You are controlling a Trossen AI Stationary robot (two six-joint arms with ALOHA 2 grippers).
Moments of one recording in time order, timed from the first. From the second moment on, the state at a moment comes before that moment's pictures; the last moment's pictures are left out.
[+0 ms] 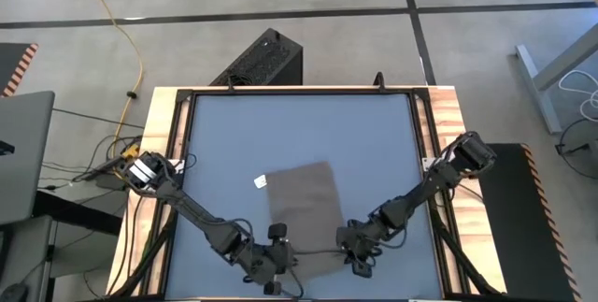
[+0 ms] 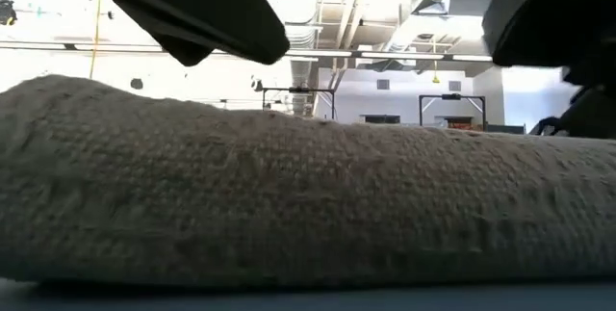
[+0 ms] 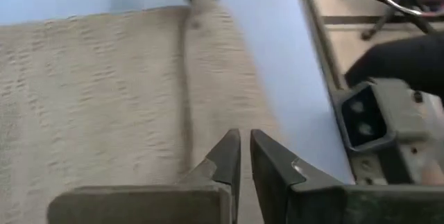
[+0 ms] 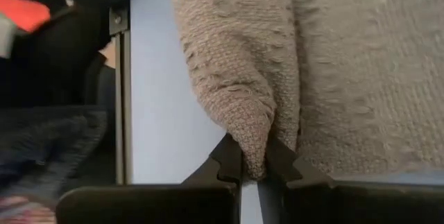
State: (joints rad) left arm -0.65 1.92 1.22 0.00 -0.38 -0.45; right arm 0.59 1.74 0.84 0.01 -0.14 0.81
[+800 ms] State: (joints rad) left arm -0.72 1.98 1.22 -0.08 -0.44 -0.42; right arm 0.53 1.74 0.84 -0.01 -0.15 0.85
